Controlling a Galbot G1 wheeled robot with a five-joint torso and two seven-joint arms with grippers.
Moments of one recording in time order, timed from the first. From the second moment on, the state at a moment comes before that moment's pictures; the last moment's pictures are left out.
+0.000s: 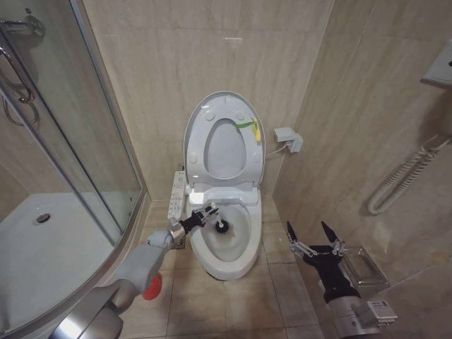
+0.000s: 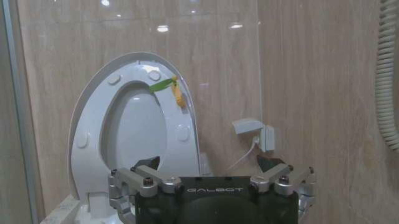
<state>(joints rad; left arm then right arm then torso) 0.37 -1.37 0.13 -0.51 -0.53 -0.60 0.77 -1.76 1.38 0.63 2.37 0.27 0.04 0.06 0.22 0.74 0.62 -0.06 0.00</state>
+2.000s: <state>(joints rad) 0.44 -1.50 0.00 -0.56 -0.59 -0.67 0.81 -1.76 1.38 0.63 2.37 0.27 0.04 0.06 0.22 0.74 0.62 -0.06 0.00</state>
